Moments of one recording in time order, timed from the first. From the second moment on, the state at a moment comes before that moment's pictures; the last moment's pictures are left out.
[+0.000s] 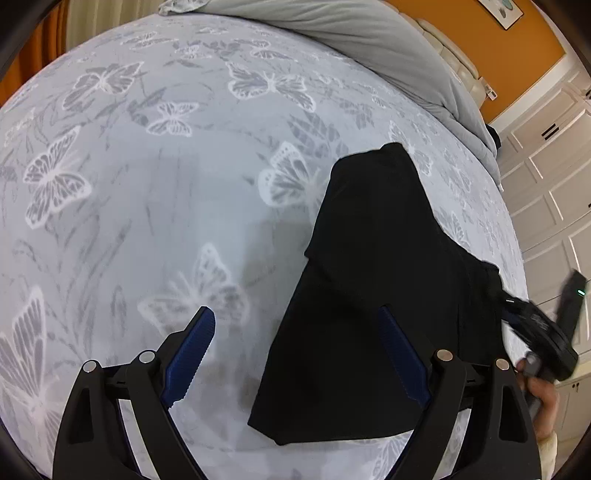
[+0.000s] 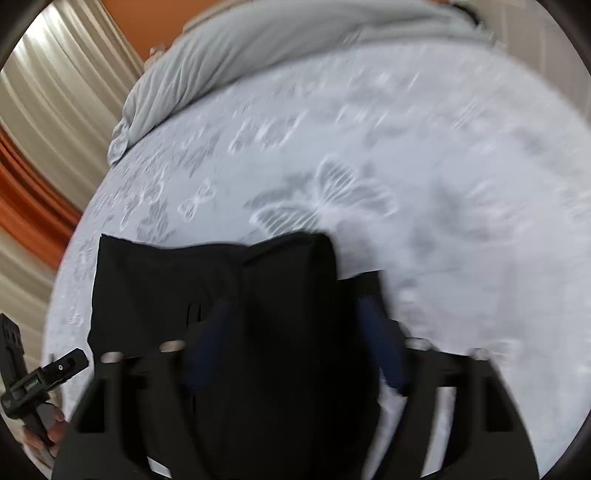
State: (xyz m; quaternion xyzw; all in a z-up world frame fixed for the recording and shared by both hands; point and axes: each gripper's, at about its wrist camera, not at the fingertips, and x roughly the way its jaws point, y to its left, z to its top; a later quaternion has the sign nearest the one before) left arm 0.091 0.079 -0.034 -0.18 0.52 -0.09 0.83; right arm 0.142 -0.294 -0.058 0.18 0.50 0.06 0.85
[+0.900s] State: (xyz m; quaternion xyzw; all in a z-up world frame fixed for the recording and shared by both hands) left arm 0.095 0.117 -0.023 -0.20 0.49 0.03 0.85; right arm 0.104 -0.153 0.011 0.11 0.44 0.18 0.87
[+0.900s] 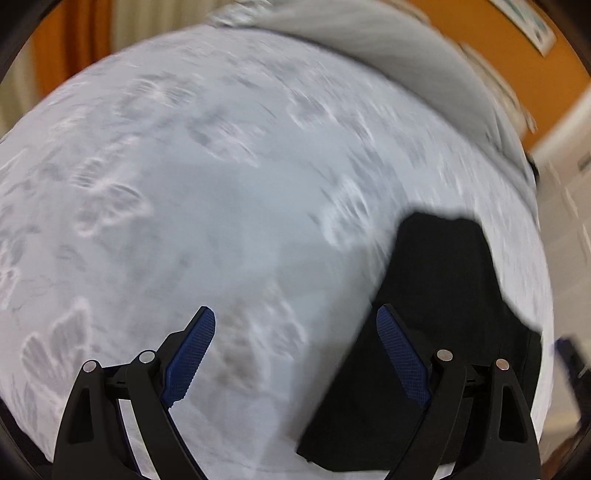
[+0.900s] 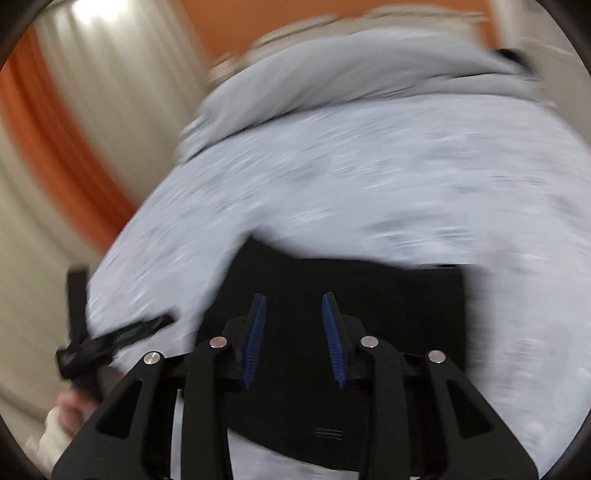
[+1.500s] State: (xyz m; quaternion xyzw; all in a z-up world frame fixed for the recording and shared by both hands) left arm 0.097 0.079 -0.014 -0.17 0.49 -0.11 0.85; right arm 0.107 -0.207 0.026 0.13 0.38 0.10 0.91
